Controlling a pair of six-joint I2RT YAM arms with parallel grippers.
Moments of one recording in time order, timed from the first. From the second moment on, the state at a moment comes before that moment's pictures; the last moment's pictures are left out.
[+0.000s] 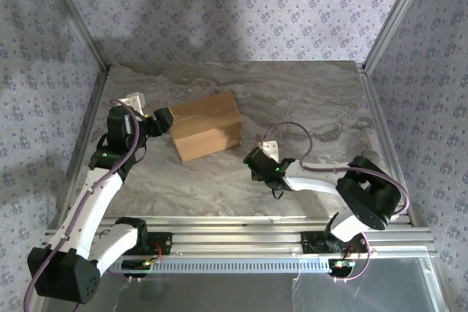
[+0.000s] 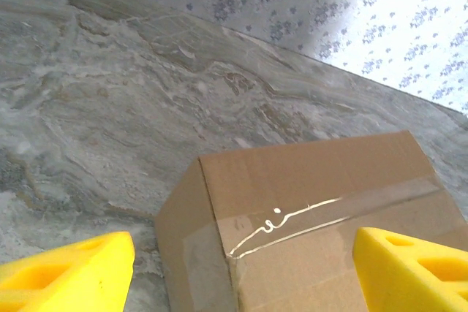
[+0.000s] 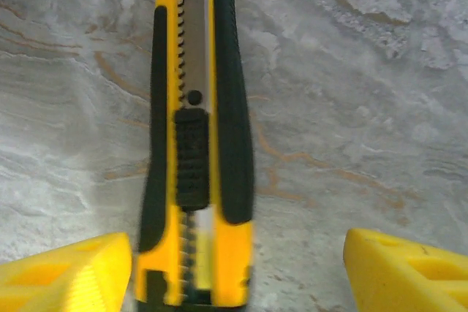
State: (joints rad) left arm -0.19 0.94 0.81 -0.32 0.06 -0.46; right arm 0.91 1.55 0.72 -0.32 0.50 0.71
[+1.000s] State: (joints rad) left arm -0.20 0.91 0.81 -0.38 0.07 -0.44; right arm 0.81 1.58 0.73 -0.21 0.33 0.69
